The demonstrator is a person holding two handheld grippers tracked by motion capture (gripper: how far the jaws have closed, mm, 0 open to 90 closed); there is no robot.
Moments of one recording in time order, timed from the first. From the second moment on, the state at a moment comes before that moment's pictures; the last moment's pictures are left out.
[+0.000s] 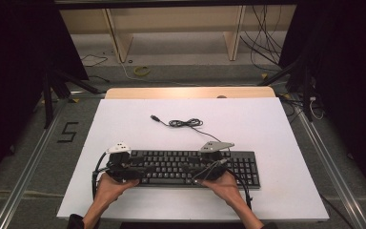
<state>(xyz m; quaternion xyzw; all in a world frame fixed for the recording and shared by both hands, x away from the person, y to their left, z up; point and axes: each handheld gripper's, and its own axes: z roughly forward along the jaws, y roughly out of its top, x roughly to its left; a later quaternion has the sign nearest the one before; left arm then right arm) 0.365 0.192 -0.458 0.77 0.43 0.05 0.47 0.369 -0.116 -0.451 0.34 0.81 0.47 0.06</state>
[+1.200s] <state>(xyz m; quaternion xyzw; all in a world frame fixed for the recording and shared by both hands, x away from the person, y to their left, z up) 0.389 0.164 -0.466 0.81 0.40 0.04 0.43 0.341 -0.164 -0.446 0.35 0.79 0.49 0.08</state>
